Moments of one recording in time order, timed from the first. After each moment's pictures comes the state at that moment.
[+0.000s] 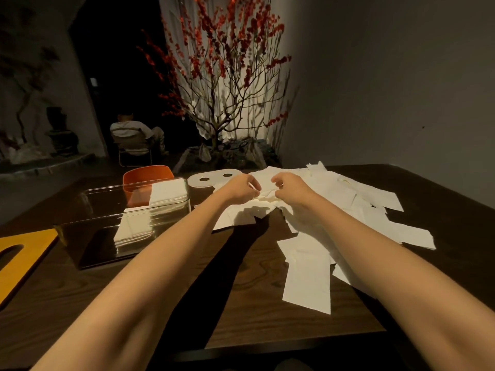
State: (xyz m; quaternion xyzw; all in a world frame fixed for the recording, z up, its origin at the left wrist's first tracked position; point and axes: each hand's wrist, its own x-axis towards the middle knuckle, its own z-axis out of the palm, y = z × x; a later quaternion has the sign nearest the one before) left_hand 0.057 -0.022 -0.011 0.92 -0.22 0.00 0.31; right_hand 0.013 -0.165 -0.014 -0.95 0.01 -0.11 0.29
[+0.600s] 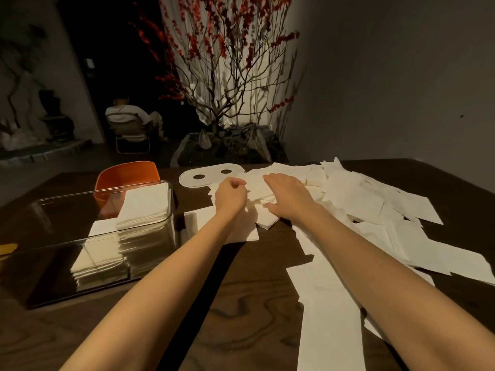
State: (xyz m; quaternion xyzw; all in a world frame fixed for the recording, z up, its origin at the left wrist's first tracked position) left_hand 0.132 -0.039 -0.068 0.81 0.00 0.10 0.58; right_hand 0.110 -0.180 -0.062 -0.99 -0.07 -0.15 0.00
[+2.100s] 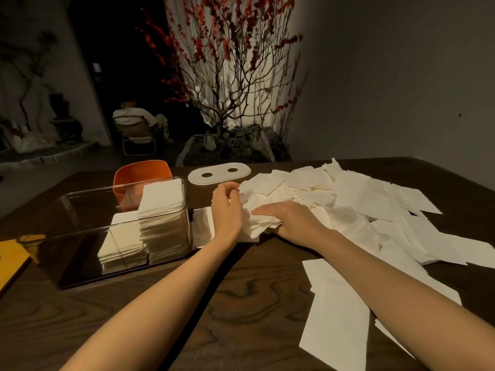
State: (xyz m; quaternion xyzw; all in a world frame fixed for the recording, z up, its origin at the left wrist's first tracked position) left_hand 0.082 -0.014 -0.090 0.74 -0.07 0.24 0.62; right_hand 0.032 -0.165 -0.074 -0.96 -0.18 -0.12 0.16
